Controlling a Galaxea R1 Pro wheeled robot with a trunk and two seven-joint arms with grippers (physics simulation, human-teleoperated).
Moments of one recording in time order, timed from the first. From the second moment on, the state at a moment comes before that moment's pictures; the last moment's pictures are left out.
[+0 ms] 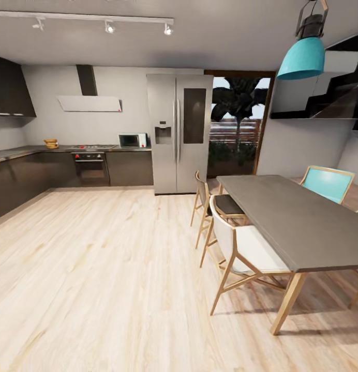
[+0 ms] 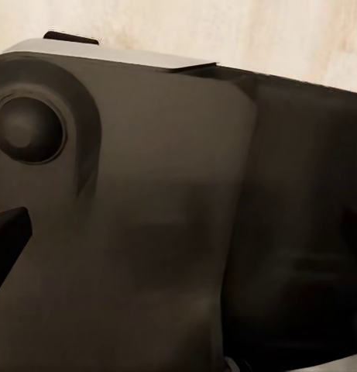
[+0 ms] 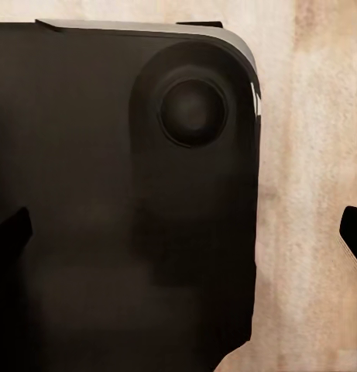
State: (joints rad) left arm 0.00 -0.11 0.03 -0.05 0.14 -0.10 -0.01; right arm 0.00 0.00 -0.01 0.00 -0.01 -0.09 0.00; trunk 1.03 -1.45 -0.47
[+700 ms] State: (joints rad) left arm 0.00 -0.11 0.03 -0.05 0.14 -0.10 -0.01; right arm 0.00 0.00 -0.01 0.00 -0.01 -0.10 0.00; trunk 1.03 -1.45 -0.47
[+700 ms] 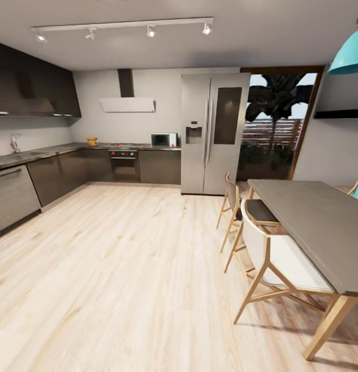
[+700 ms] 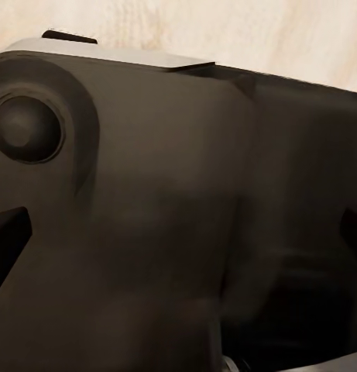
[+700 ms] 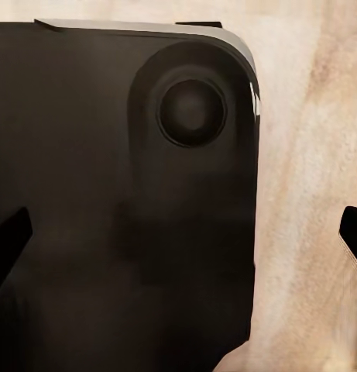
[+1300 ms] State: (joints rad) left arm 0.00 -0.11 0.03 -0.04 0.14 -0.09 -0.01; right arm 0.00 0.00 -0.01 0.00 -0.01 -0.09 0.00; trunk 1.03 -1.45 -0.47
